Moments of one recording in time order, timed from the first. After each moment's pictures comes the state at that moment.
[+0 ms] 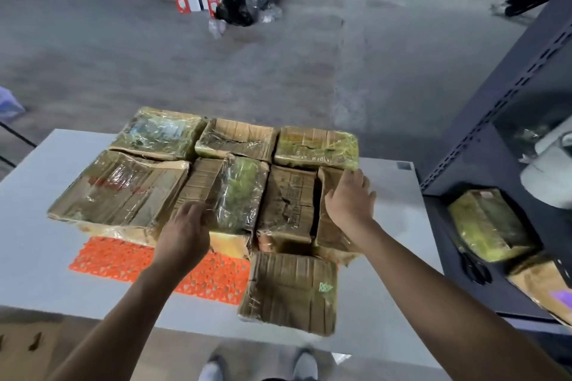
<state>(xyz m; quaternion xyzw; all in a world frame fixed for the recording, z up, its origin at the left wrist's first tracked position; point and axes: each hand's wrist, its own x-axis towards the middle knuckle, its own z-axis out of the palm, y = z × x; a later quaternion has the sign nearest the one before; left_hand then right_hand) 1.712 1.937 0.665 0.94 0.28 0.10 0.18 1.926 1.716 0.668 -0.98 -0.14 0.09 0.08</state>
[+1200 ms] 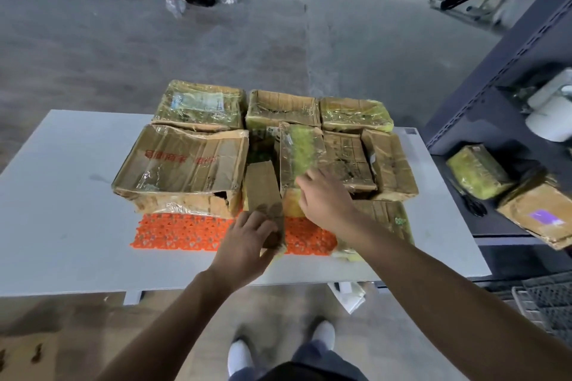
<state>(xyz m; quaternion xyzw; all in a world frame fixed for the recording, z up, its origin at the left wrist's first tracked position) 1.594 1.997 0.622 0.96 -0.04 0.11 0.24 1.734 1.847 0.690 -0.92 -0.39 0.02 0.00</state>
